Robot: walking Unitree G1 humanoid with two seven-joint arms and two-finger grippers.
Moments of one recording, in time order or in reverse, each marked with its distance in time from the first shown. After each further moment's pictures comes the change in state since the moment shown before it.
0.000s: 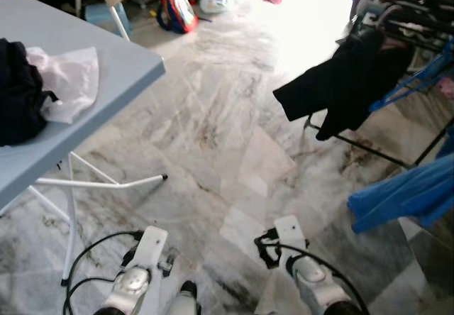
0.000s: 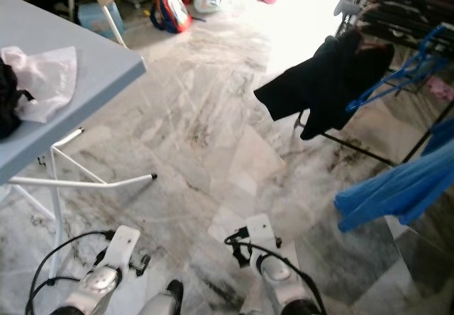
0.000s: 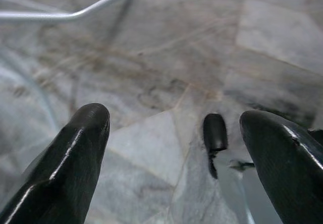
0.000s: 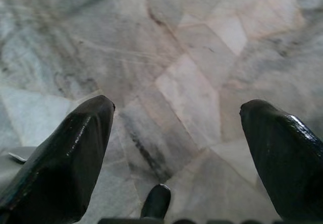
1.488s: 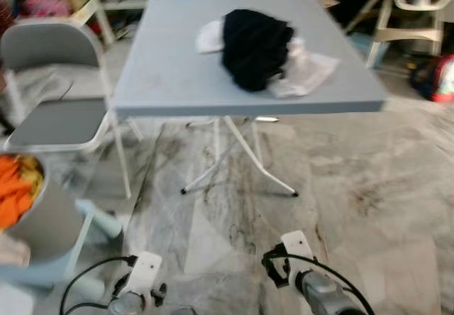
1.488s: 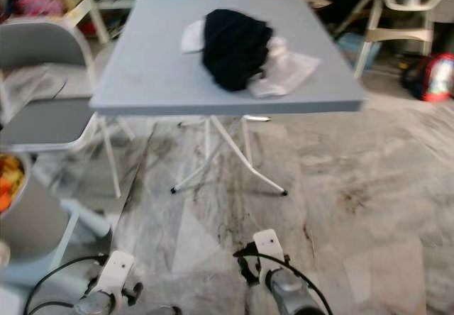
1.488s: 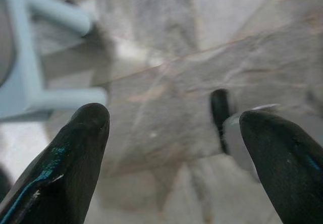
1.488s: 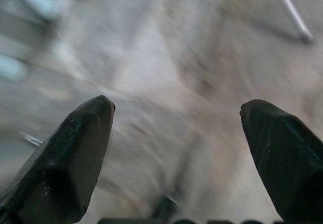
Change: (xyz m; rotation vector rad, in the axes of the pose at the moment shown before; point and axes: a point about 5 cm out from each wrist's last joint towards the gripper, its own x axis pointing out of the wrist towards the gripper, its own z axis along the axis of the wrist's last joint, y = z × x) left arm -0.014 0.007 -0.046 0.009 0.153 0.018; right arm 0.001 0.016 -0.008 0.002 0.056 0.093
